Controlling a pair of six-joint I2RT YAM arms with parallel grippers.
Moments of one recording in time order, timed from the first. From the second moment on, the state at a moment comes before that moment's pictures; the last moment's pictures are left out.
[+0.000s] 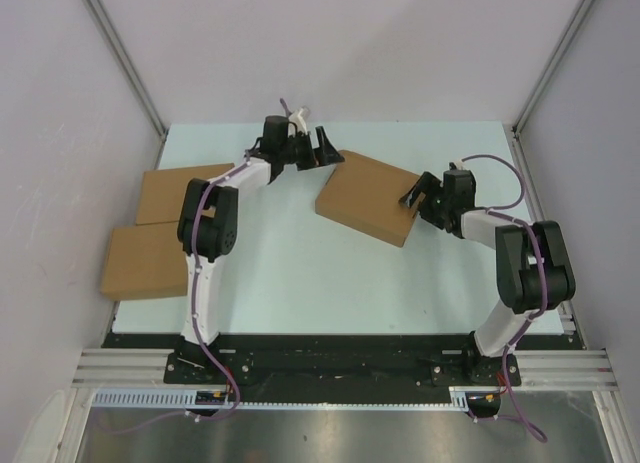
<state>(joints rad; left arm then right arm) -0.31 2.27 1.73 0.07 0.61 -0.52 0.12 1.70 0.88 0.15 -0.16 0.68</state>
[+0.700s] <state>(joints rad) -0.36 2.38 1.83 -0.10 0.60 -0.36 0.15 1.76 0.93 0.21 -0.10 0.62</state>
